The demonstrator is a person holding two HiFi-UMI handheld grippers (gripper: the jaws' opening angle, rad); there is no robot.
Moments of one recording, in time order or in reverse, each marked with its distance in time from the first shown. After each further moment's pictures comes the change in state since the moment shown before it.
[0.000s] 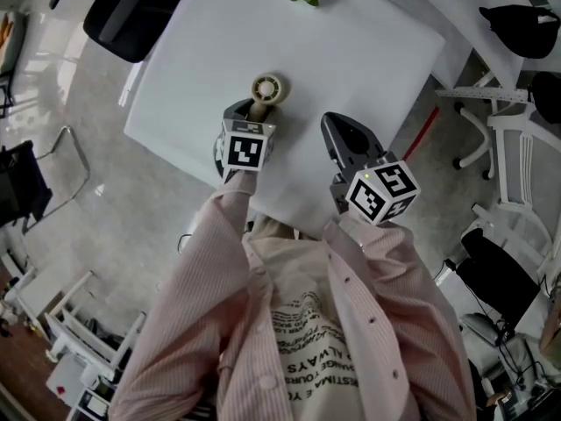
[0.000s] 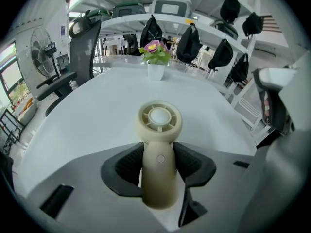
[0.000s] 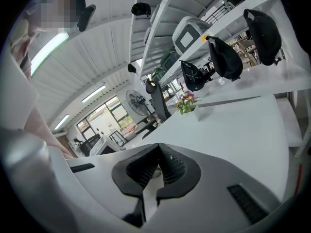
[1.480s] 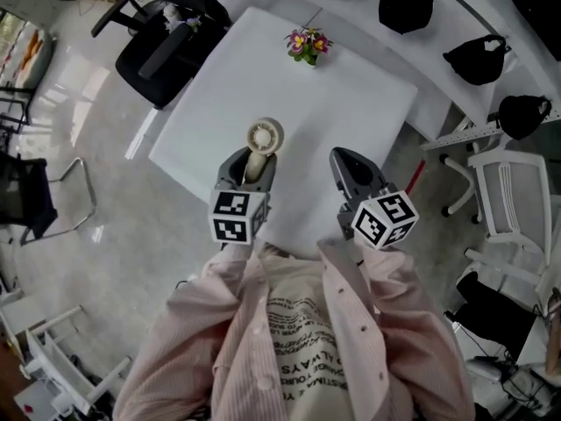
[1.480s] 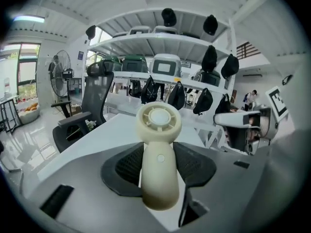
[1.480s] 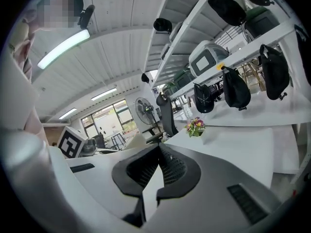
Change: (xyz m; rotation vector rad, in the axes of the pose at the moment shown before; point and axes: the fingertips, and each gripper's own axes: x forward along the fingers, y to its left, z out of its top) left arm -0.173 -0.040 0.055 -0.044 -0.472 -0.016; right arm -0.061 0.044 0.054 -0.163 -0.128 0.041
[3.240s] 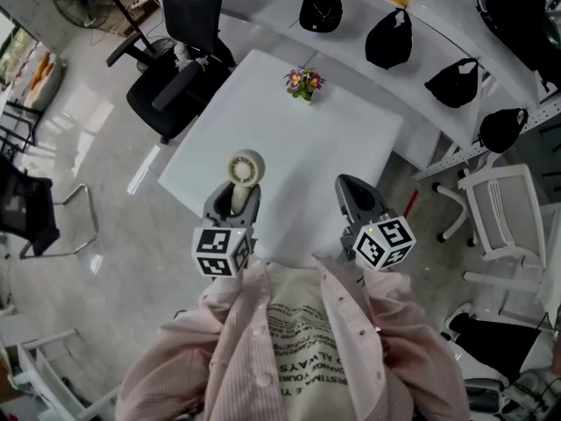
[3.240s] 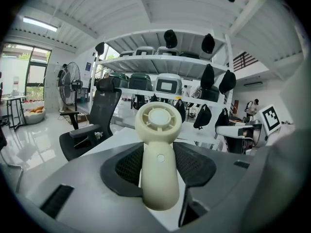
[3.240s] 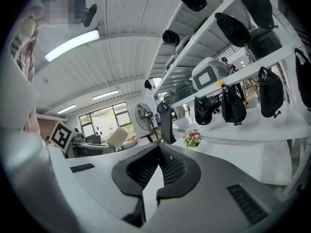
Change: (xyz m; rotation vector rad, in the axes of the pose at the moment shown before) left arm -0.077 0.007 0.033 -0.016 -0.162 0.039; right arm -0.040 0.016 0.027 -0.085 -0.090 -0.034
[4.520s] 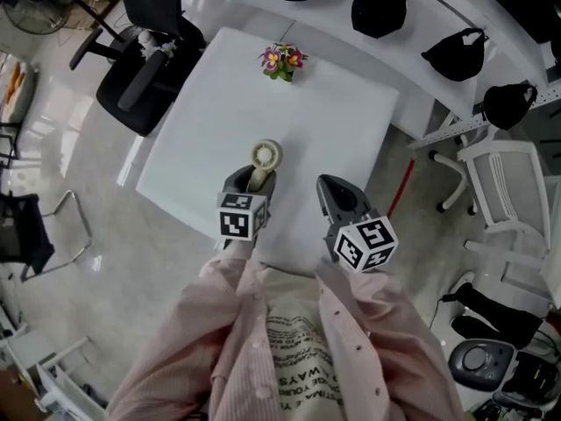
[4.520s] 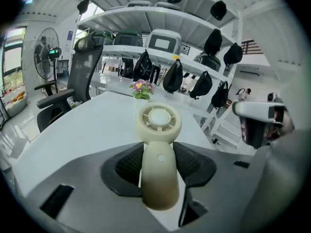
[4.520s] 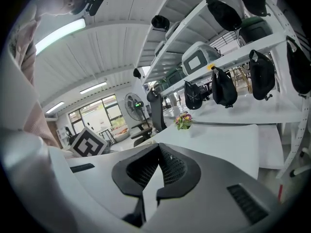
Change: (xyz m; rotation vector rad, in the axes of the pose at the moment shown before) left arm 0.134 -0.019 -0.110 -0.008 0.362 -0.152; right arm 0.028 -0.023 -0.059 0.057 0.121 -0.108
